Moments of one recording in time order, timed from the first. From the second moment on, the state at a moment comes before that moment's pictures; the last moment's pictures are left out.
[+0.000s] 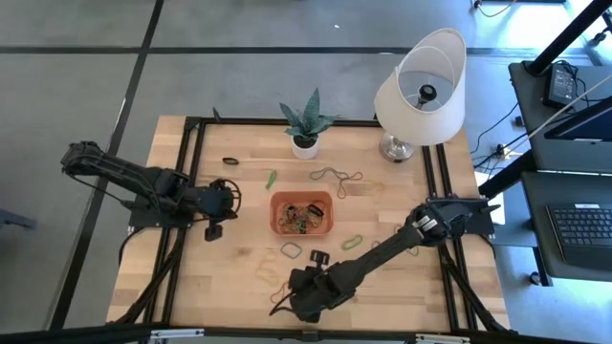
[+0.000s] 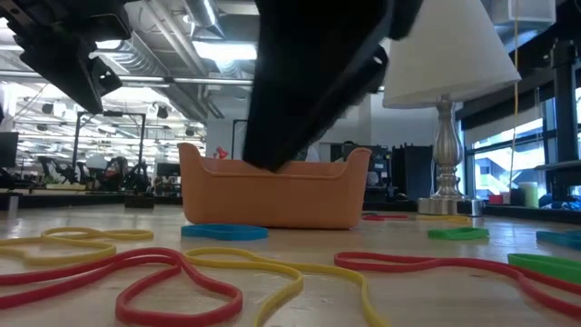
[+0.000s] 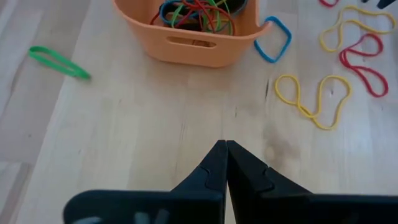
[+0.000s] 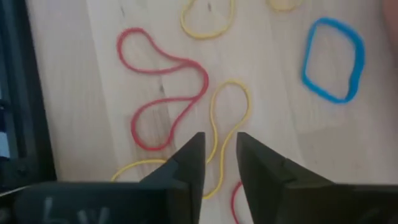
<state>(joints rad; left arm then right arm) -0.28 0.78 0.59 -0.73 -0.13 -0.41 0.55 2.34 1.99 -0.87 0.29 0.72</state>
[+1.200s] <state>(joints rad) -0.28 0.78 0.59 -0.73 -0.13 -0.42 0.55 2.43 1.97 -0.88 0.24 0.83</state>
